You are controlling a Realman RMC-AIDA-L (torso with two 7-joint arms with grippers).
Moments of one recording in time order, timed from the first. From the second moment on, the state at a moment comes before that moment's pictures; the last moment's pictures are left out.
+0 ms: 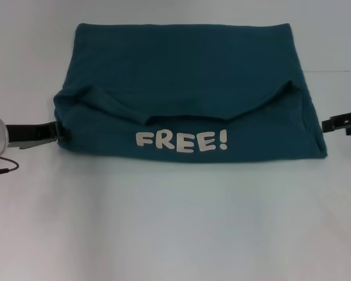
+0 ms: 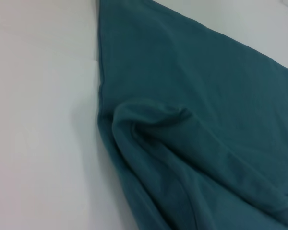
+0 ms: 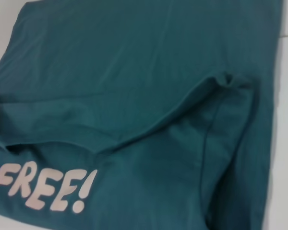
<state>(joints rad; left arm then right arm) -0.63 -2.04 0.74 0.69 2.33 1.00 -2.41 0.74 1.87 -0.66 -0.69 -2.50 -1.34 2.41</state>
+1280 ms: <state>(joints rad) -0.64 -2.04 0.74 0.69 2.32 0.96 -2.41 0.76 1.98 -0.74 -0.57 -2.51 -1.07 2.36</state>
